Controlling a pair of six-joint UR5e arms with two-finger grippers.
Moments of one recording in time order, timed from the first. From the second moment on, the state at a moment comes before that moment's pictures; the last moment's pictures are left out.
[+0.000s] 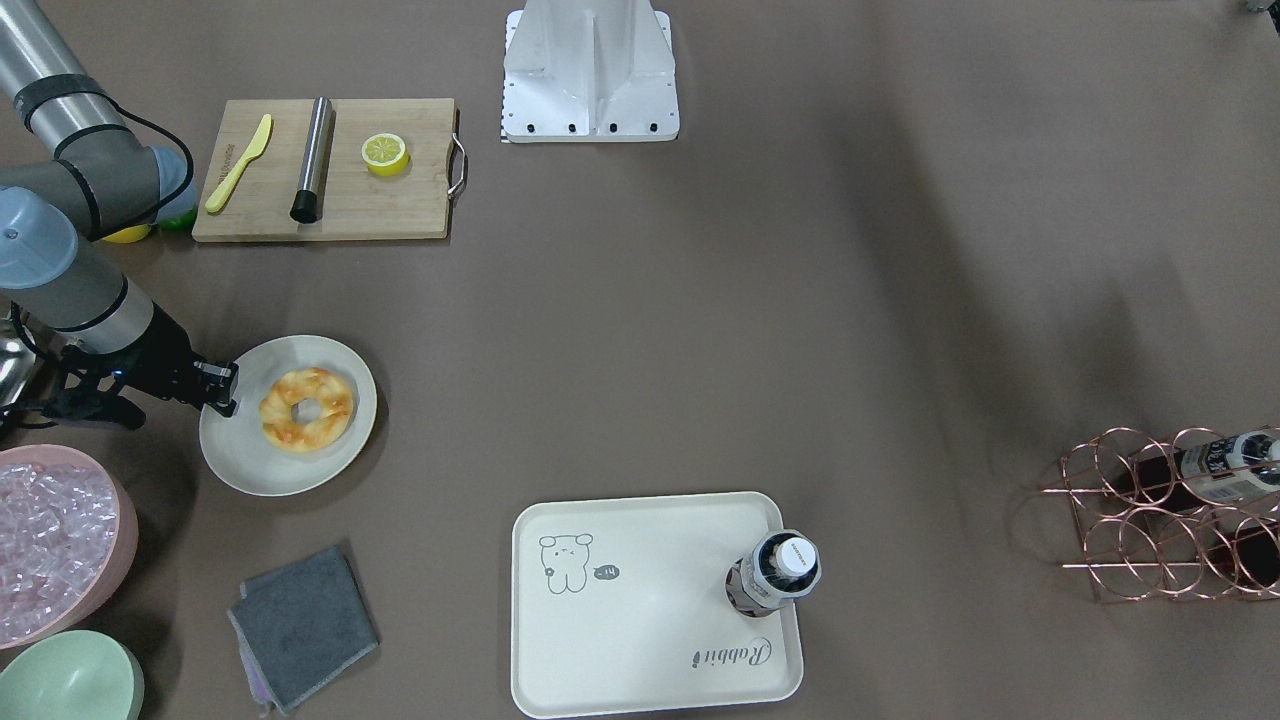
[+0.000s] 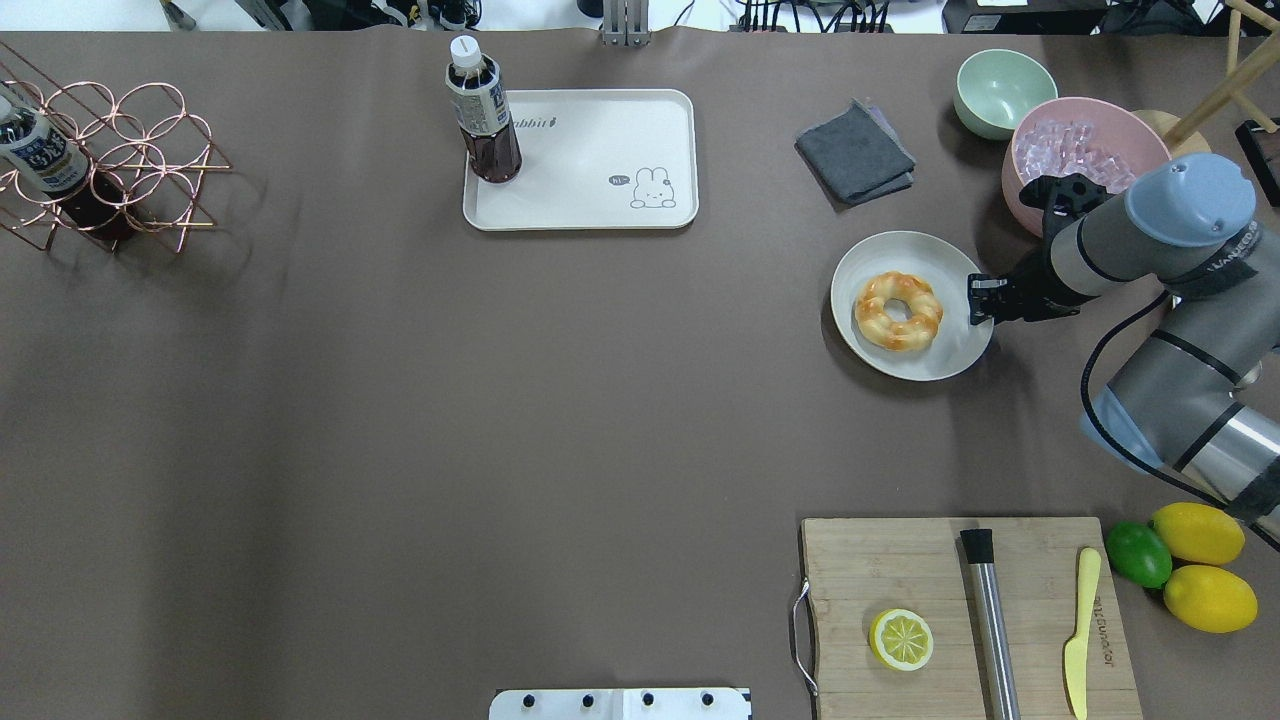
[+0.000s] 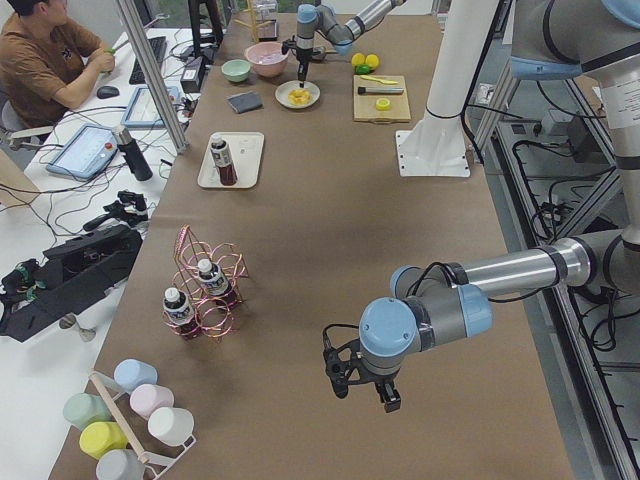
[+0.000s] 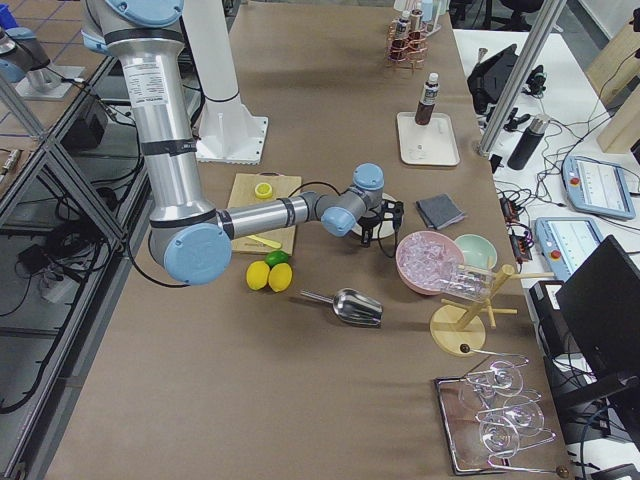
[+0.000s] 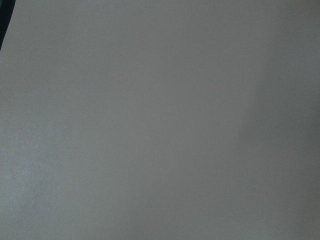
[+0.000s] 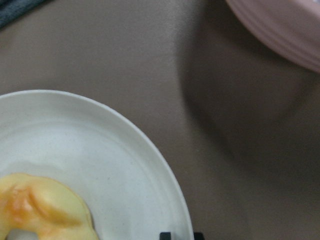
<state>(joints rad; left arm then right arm) -1.75 -1.17 -1.81 -1.48 -2.36 -0.02 0.88 -1.37 1.52 -1.00 2.09 1.08</state>
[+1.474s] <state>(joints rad) -1.75 -1.17 -1.81 -1.48 -2.36 -0.02 0.78 -0.67 1.09 -1.10 2.01 1.72</state>
